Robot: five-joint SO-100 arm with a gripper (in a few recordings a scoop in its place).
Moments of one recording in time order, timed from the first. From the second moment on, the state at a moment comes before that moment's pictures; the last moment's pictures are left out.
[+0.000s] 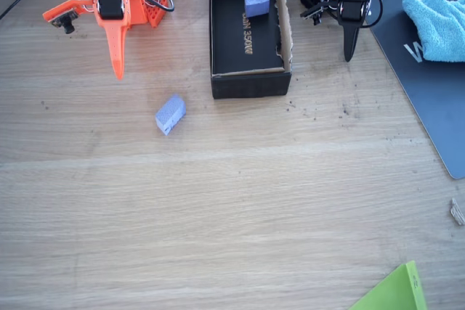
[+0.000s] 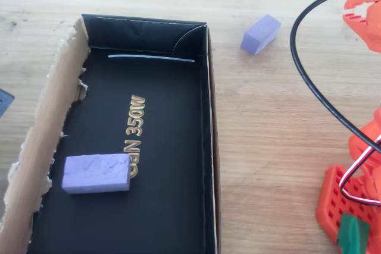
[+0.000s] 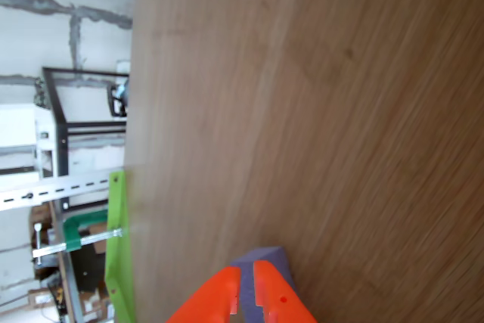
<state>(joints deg) 84.9 173.7 163.3 49.1 12.5</state>
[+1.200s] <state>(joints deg) 84.6 141.1 116.3 81.1 23.4</state>
